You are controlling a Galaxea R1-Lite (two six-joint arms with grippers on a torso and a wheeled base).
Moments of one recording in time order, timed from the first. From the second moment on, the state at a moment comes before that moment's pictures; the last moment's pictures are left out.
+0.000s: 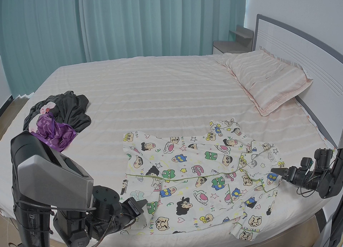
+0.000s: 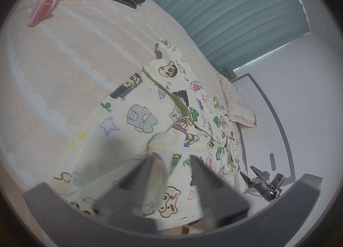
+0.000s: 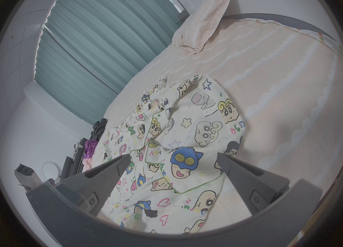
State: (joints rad) left arm -0.64 2.28 -0.14 -1.55 0.09 -1.11; right arm -0.24 2.13 -0.22 -1.24 0.57 0.36
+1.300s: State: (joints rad) left arm -0.36 2.32 -0.29 -1.55 0.09 -0.58; right arm -0.24 2.13 -0.22 -1.25 0.57 0.36
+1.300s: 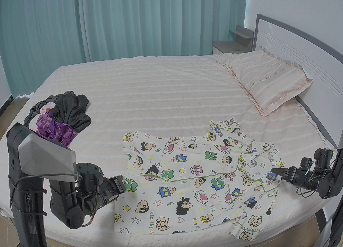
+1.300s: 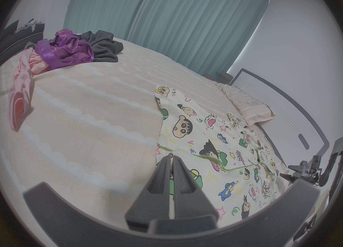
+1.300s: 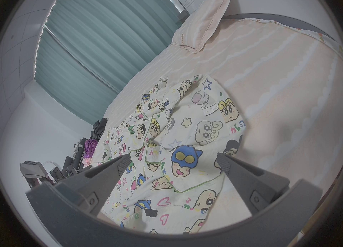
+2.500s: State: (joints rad) left arm -0.44 2.15 -0.06 -1.55 0.14 -0.81; right arm -0.21 1.99 -0.20 -1.17 0.55 0.35
